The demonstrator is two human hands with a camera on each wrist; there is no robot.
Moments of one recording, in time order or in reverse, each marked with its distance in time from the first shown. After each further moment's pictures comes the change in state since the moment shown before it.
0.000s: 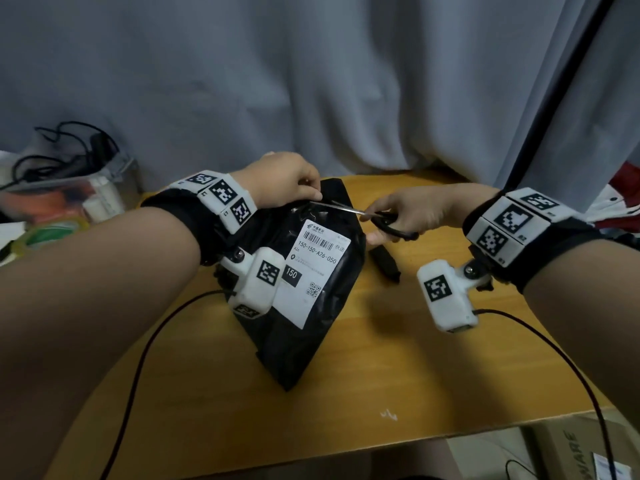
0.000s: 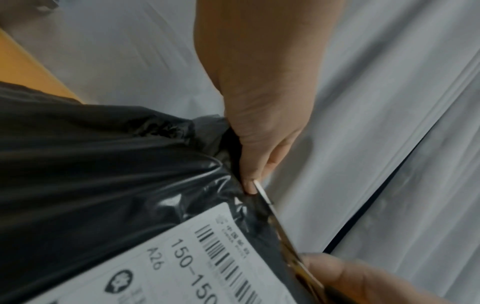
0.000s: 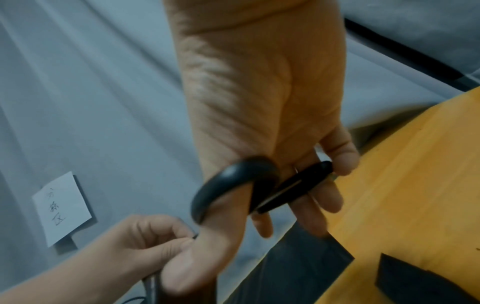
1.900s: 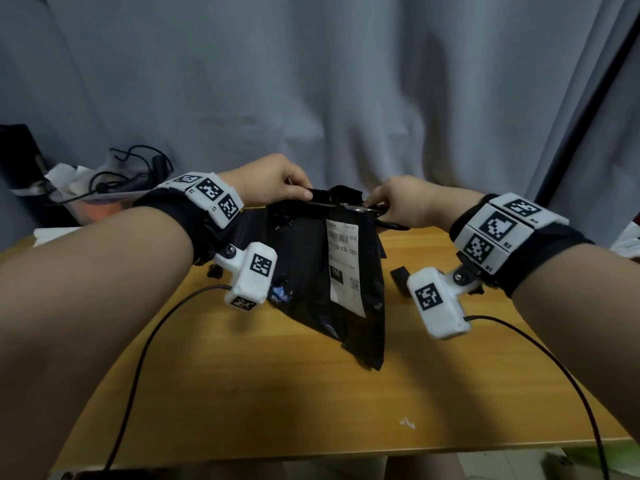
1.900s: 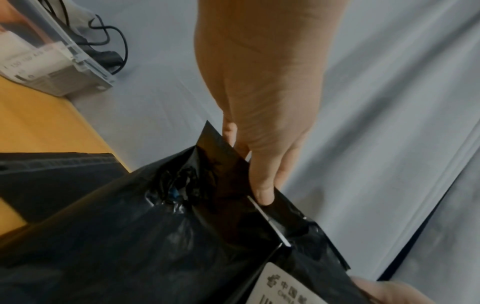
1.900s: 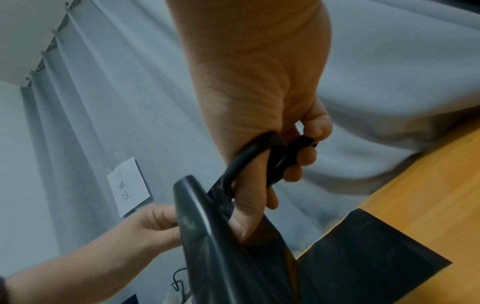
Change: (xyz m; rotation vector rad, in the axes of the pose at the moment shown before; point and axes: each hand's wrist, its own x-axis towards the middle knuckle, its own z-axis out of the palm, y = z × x) left_hand -0.052 -0.027 -0.053 -0.263 0.003 -0.125; right_hand -0.015 -0.068 -0.005 -0.276 0.378 -0.136
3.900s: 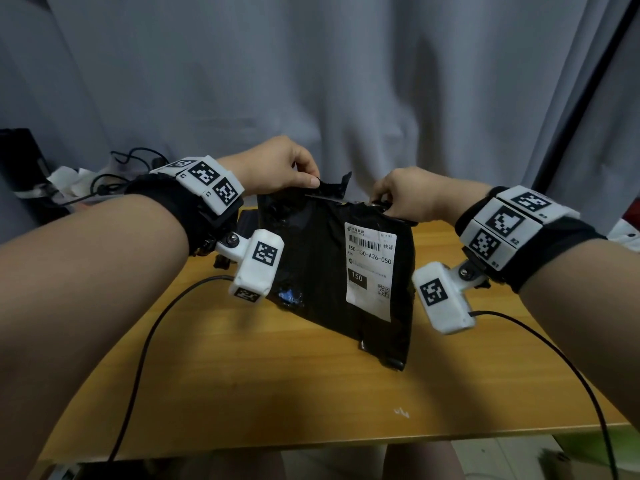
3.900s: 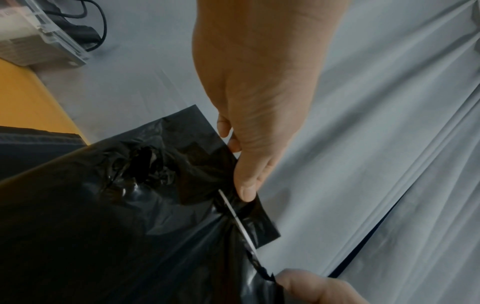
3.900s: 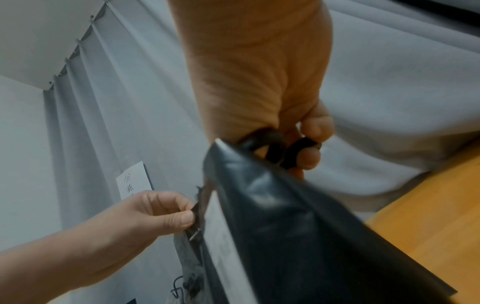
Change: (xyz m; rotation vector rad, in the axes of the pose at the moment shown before) left_hand -0.008 0.038 -0.014 -0.001 0.104 -0.042; right_hand -0.016 0.000 -0.012 -0.061 0.062 -0.015
